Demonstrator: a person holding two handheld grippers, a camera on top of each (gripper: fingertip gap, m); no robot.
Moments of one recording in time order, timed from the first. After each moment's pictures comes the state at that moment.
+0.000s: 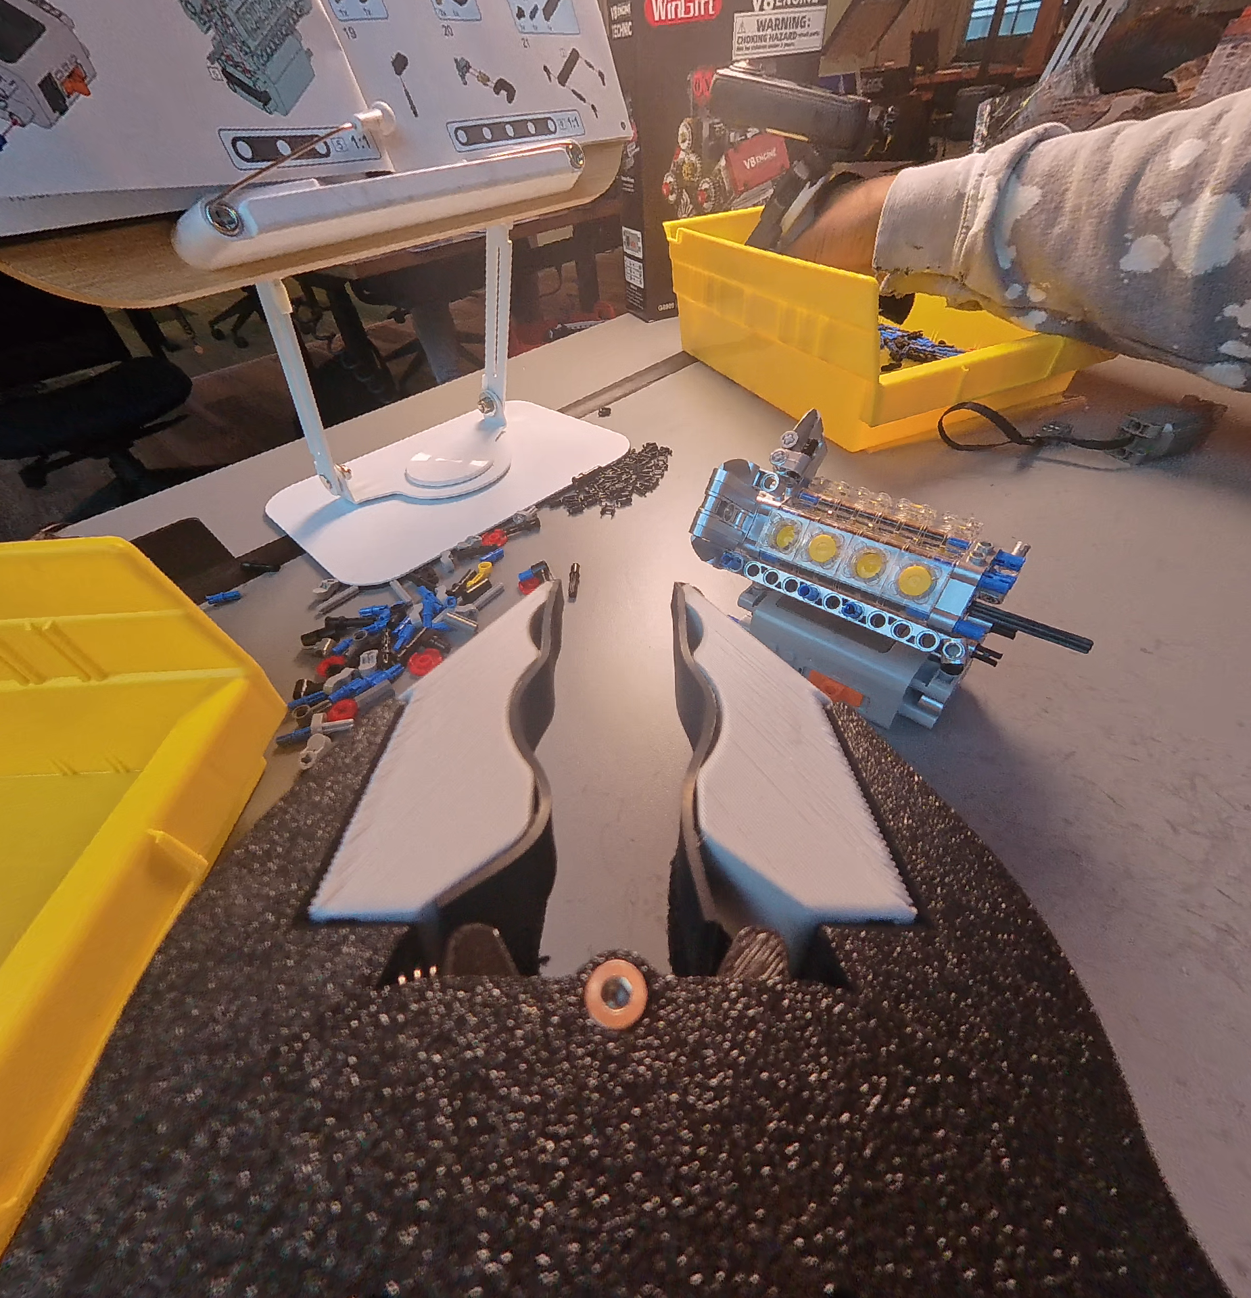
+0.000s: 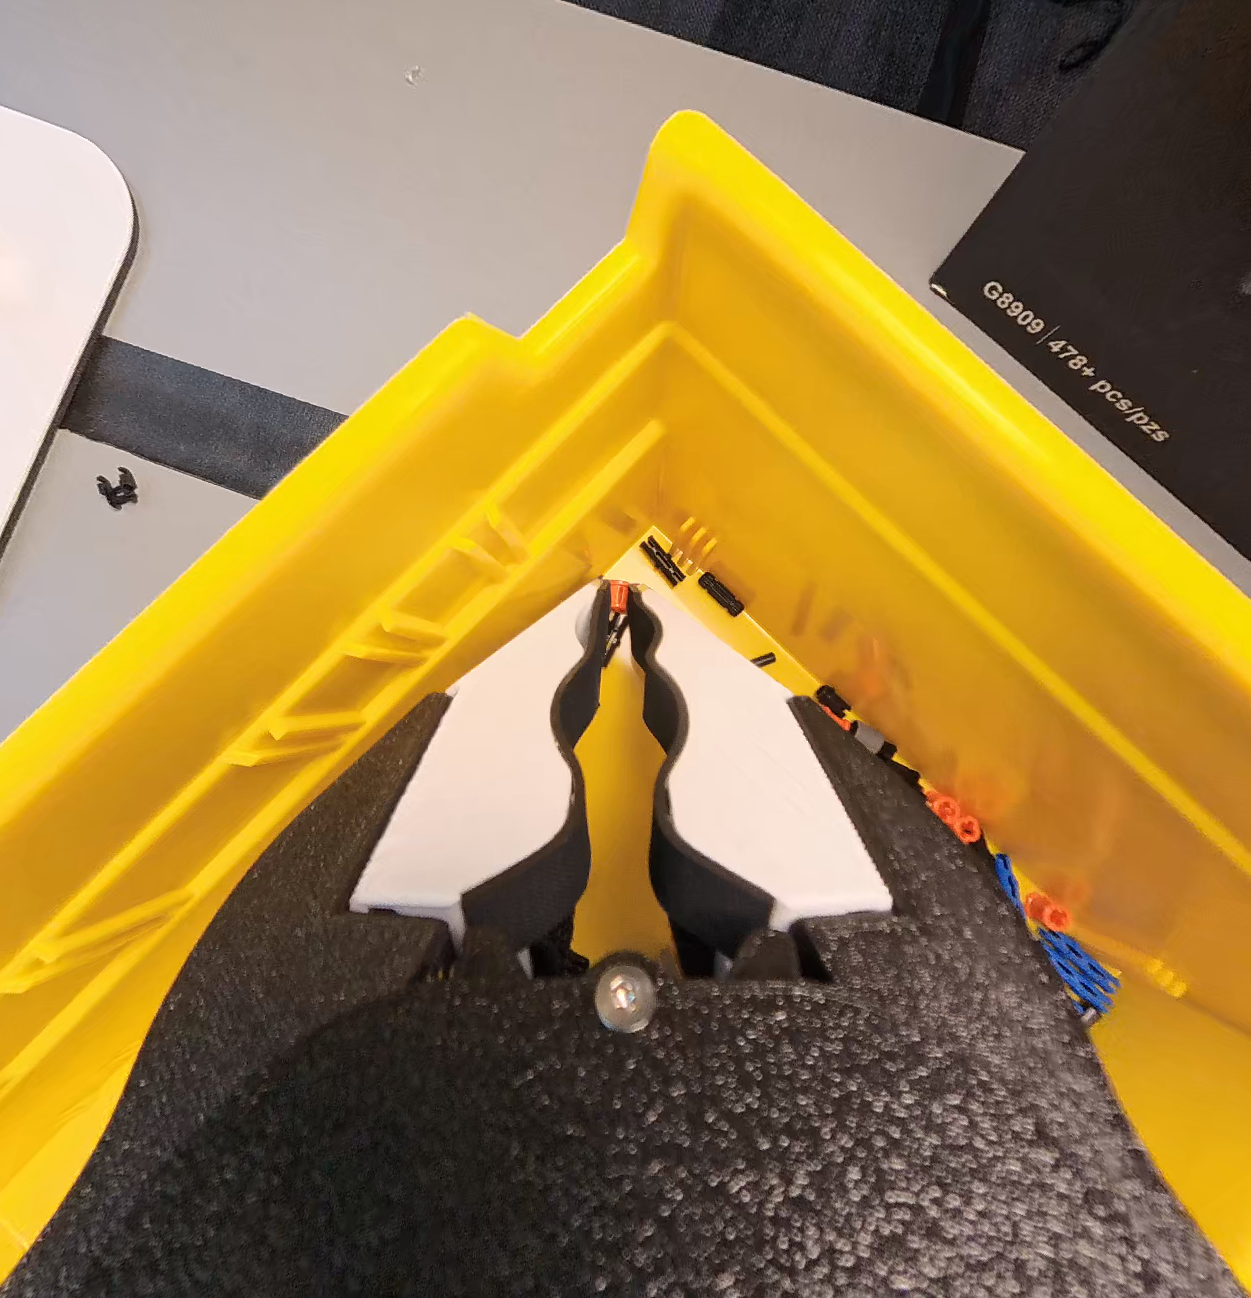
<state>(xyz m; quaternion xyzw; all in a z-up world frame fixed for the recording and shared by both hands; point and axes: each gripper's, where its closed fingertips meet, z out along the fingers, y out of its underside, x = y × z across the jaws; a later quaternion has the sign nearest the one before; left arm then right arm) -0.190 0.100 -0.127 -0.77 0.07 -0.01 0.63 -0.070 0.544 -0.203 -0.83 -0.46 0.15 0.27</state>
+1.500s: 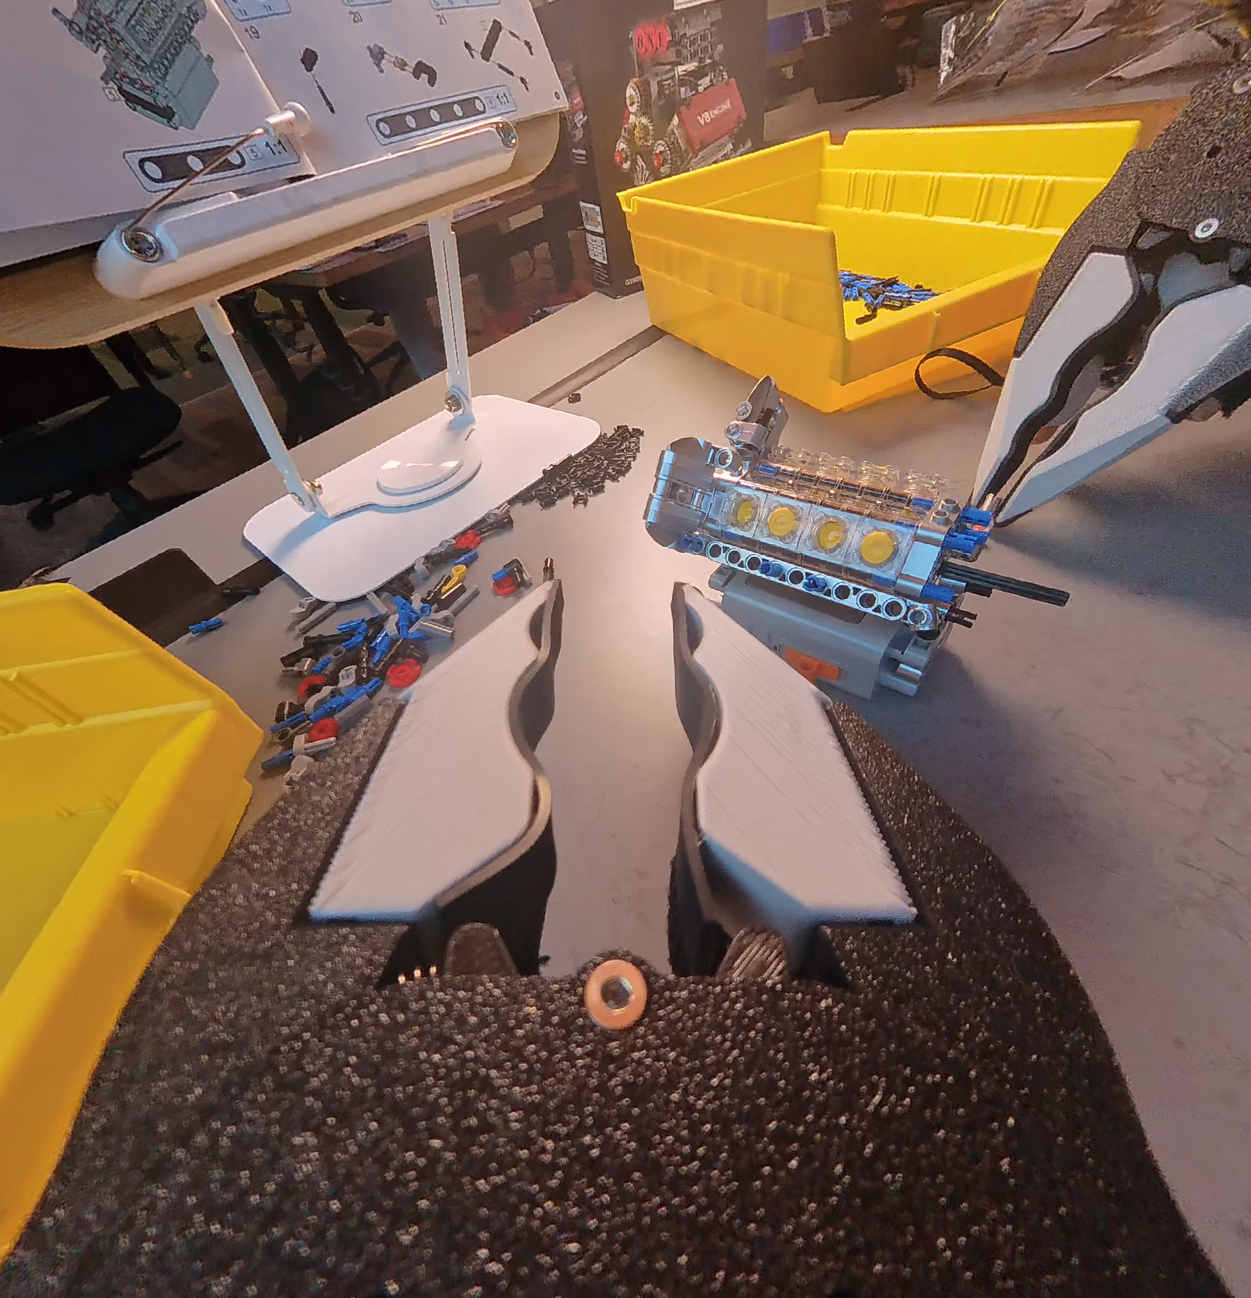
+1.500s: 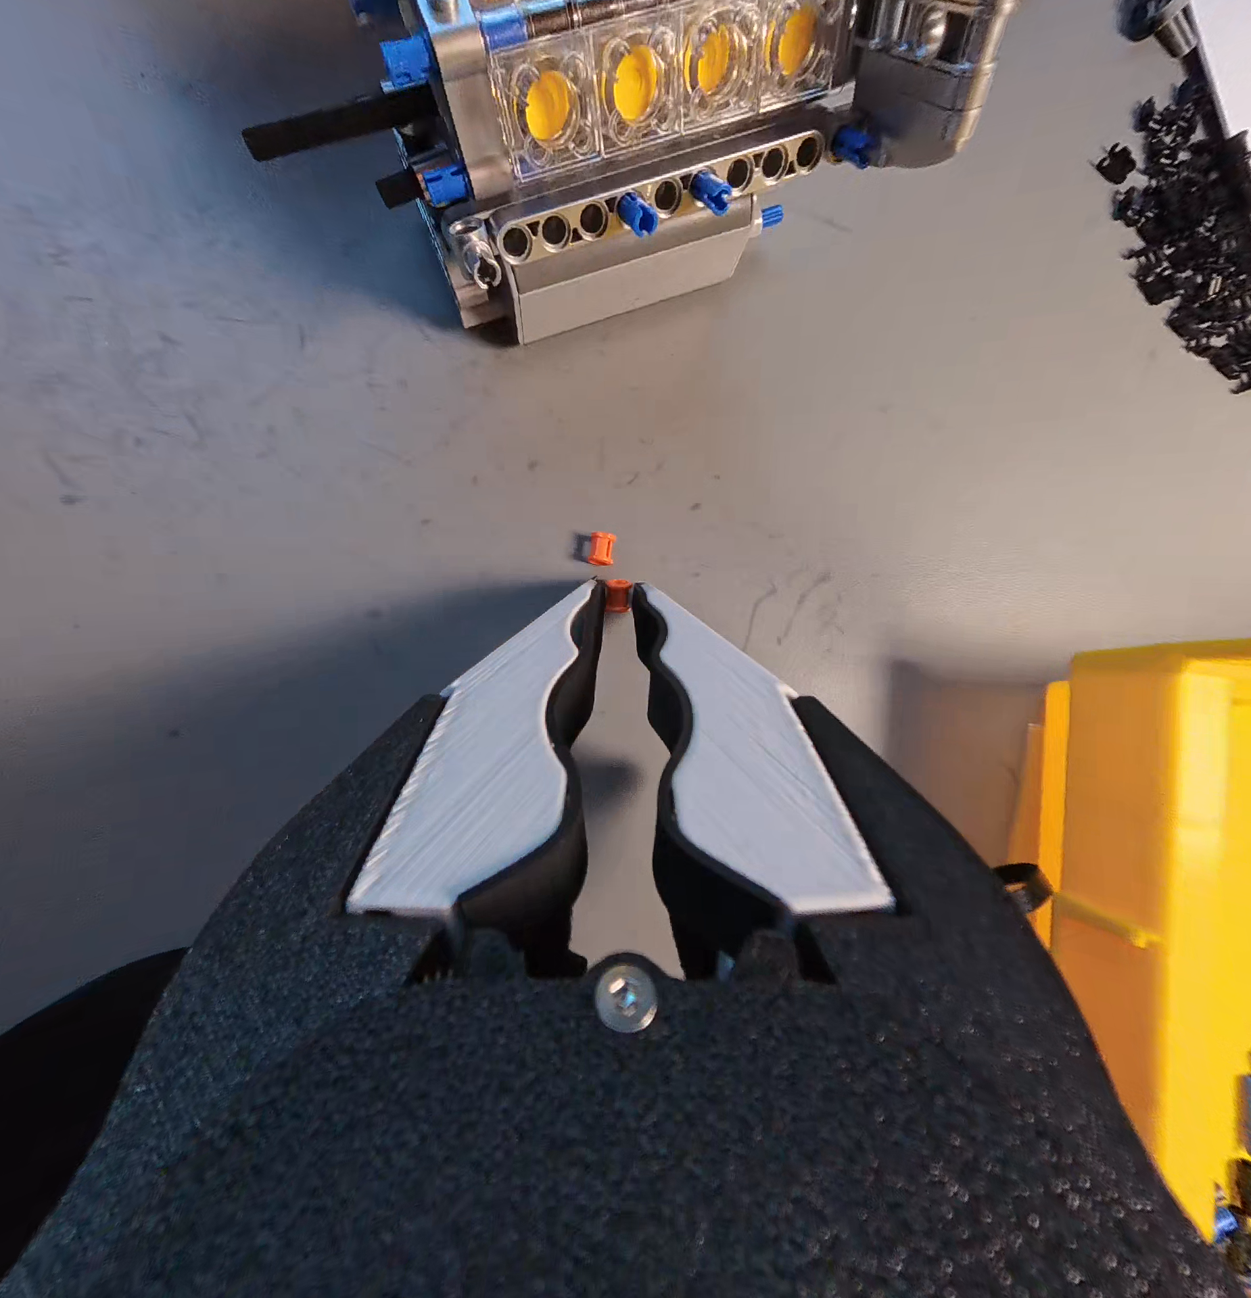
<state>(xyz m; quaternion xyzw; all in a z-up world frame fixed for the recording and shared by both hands) -0.174 0.100 -0.133 -0.78 0.12 0.01 0.62 -0.005 0.176 -0.211 -0.54 -0.79 0.20 0.22</state>
